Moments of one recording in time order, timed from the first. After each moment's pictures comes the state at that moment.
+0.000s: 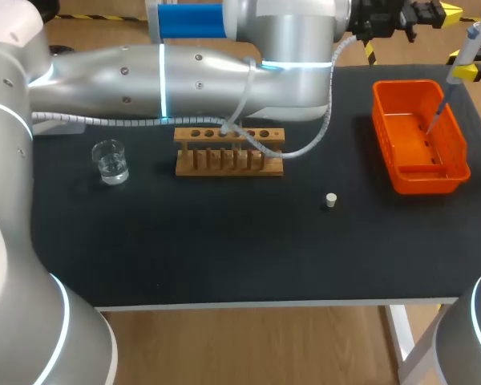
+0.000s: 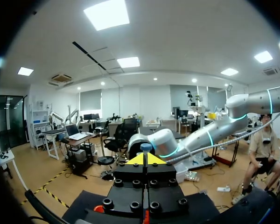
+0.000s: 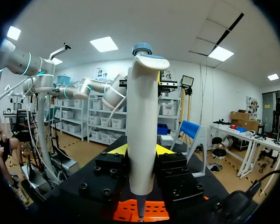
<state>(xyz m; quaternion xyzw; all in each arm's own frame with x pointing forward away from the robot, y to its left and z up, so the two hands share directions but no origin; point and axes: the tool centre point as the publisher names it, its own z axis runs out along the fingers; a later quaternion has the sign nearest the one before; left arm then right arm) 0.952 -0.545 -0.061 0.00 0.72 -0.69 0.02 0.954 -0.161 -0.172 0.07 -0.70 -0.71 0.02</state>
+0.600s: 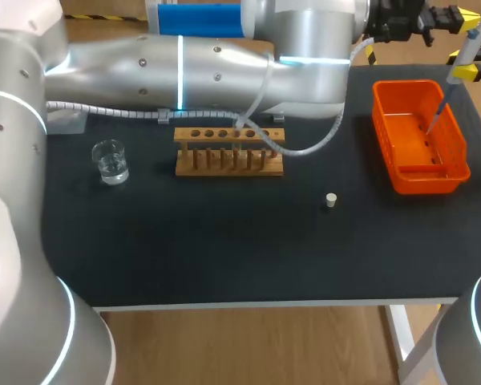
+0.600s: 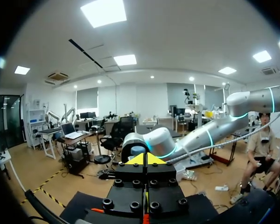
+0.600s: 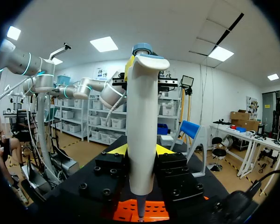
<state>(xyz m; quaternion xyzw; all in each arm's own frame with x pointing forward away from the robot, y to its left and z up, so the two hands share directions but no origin) 0.944 -0.573 -0.068 0.01 0.73 -0.68 0.01 0.954 -0.161 -0.172 0.07 -0.70 -0.71 0.02</state>
